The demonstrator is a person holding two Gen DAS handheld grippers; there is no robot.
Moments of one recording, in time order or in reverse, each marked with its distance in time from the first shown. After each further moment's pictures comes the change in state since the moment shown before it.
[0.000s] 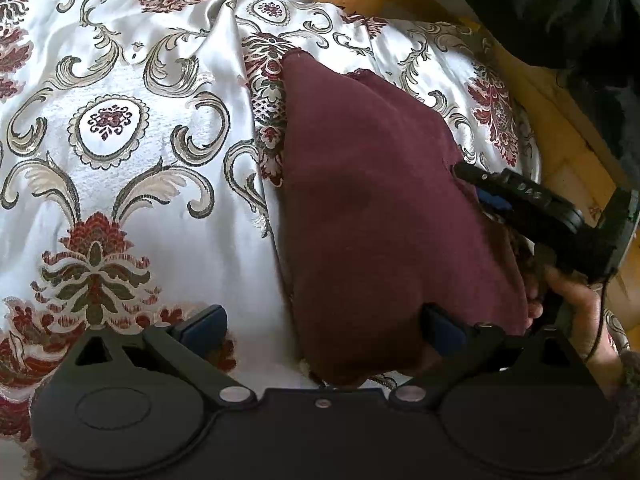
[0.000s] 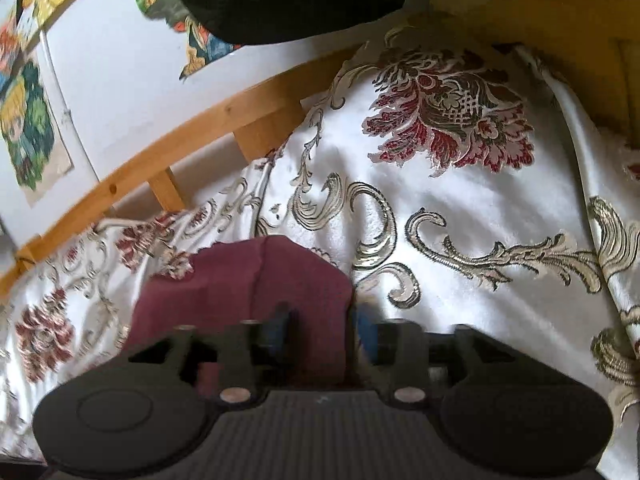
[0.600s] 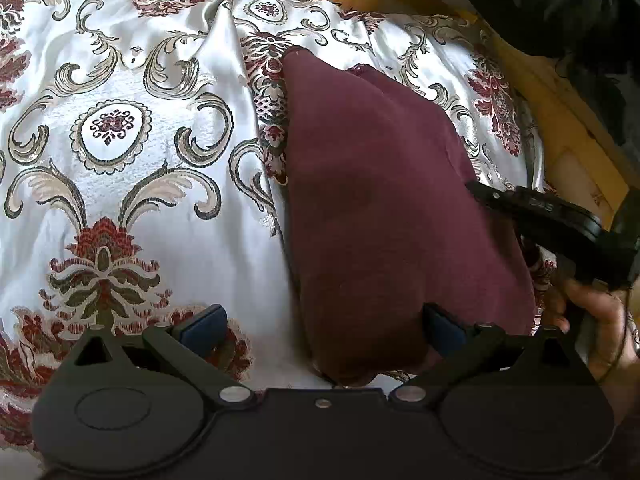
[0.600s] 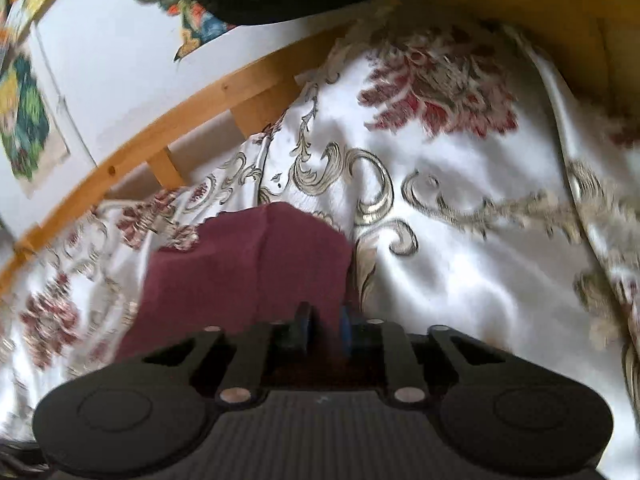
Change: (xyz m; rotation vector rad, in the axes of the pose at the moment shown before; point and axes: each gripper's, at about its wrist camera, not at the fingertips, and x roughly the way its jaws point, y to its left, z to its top) left arm 0.000 0.000 -0.003 0.034 0.006 0.022; right arm -0.011 0.012 -0.010 -0.006 0.063 -0.042
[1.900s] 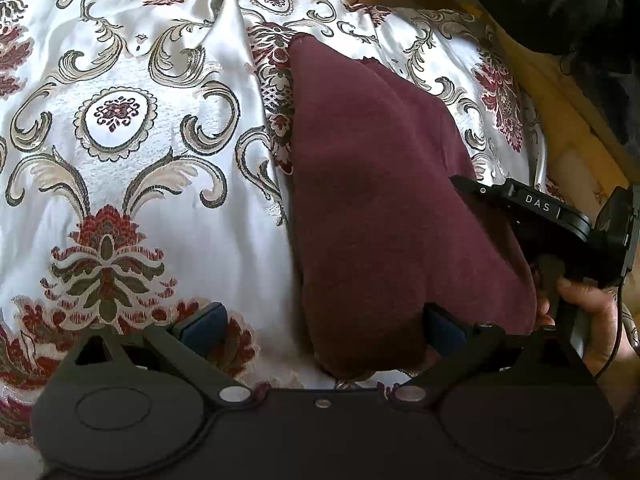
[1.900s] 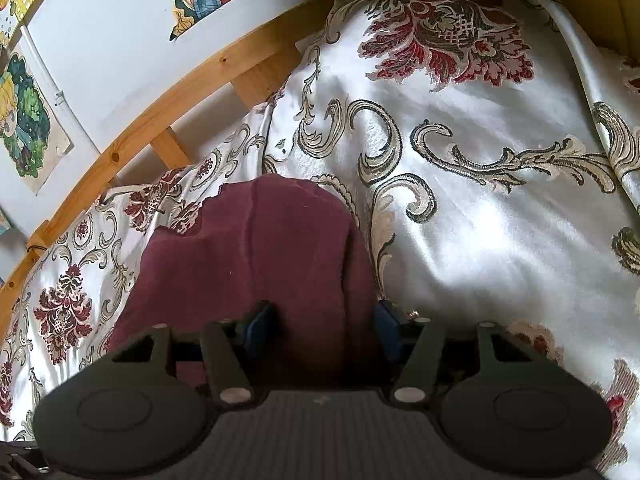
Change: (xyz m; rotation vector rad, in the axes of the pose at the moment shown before) left arm 0.001 0.004 -0.001 -0.017 0.022 -0.002; right arm 0.019 -0.010 -0.004 0.077 0.105 0.072
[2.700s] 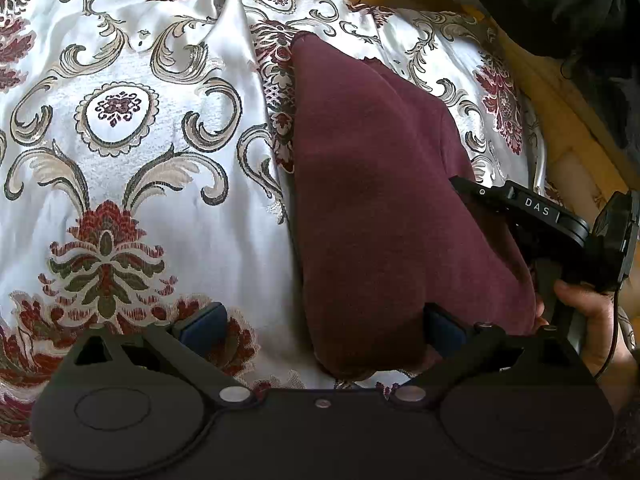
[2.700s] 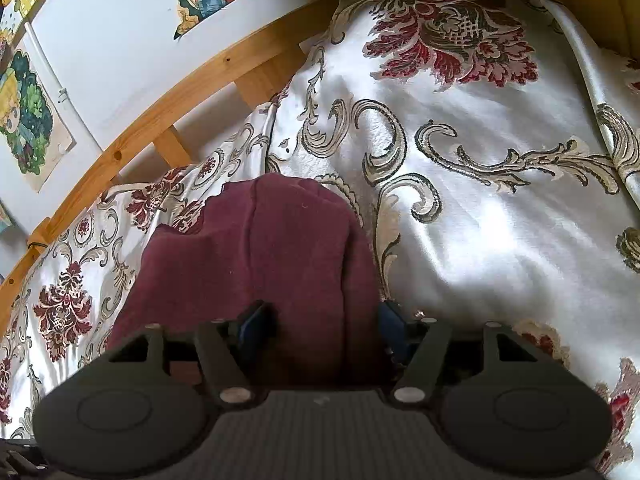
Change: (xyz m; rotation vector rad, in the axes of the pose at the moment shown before) left arm -0.001 0.001 0.000 -0.014 -0.002 -0.005; right arm 0.001 0.002 0.000 -0.012 -0.004 0.003
